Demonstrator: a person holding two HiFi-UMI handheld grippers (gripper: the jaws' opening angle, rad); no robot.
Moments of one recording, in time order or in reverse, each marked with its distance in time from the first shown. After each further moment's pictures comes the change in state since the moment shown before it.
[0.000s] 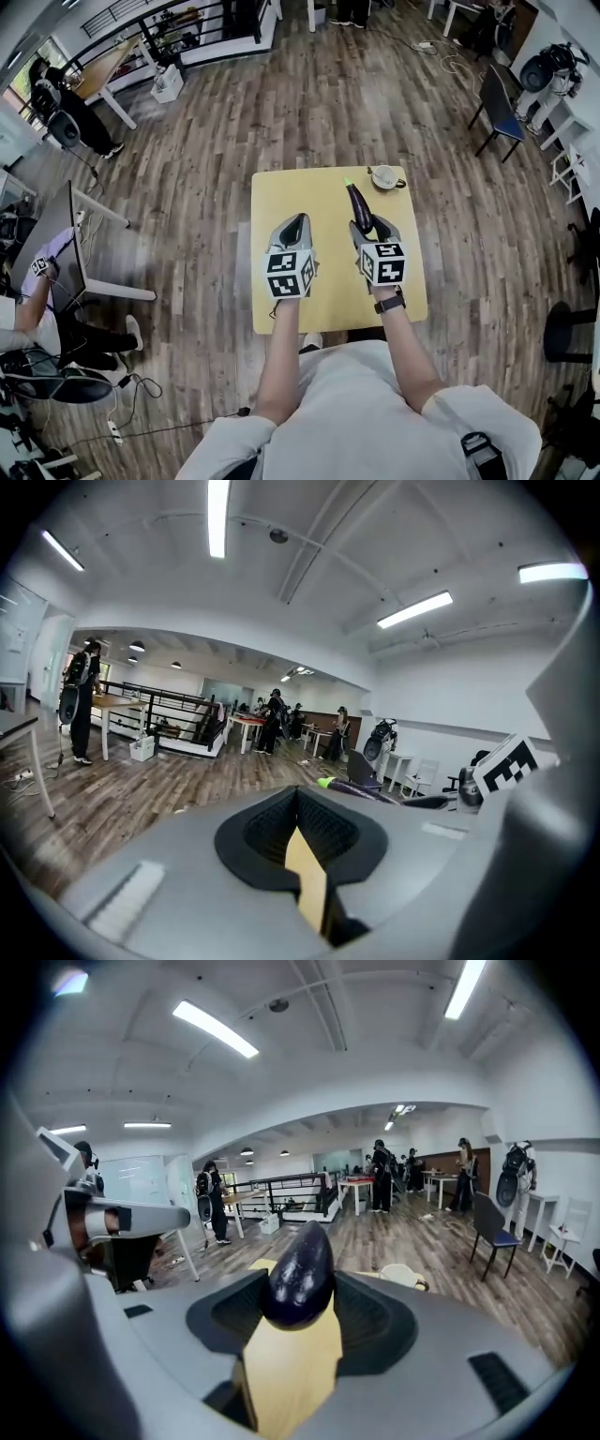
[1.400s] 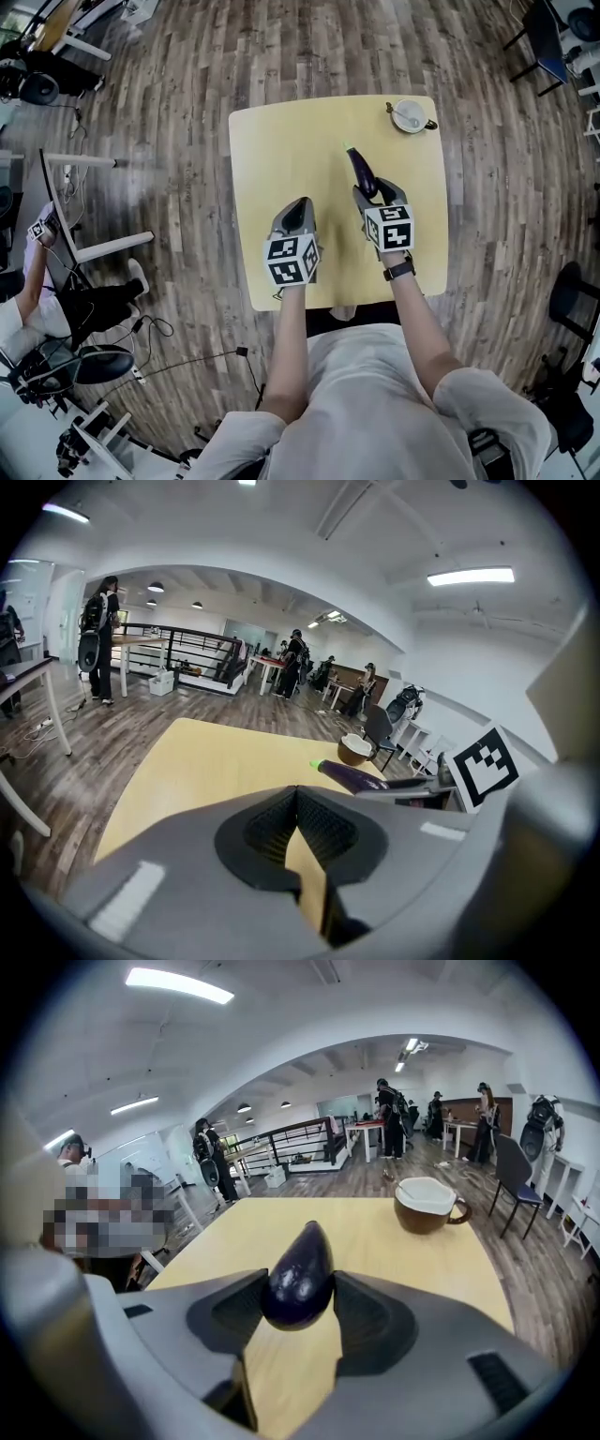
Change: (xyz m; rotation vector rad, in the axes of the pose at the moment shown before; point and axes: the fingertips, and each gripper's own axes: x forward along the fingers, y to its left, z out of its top) left arm 0.070 0.042 -0.153 -0.181 0.337 0.092; right arm 0.124 -0.036 -0.126 0.058 0.314 0.110
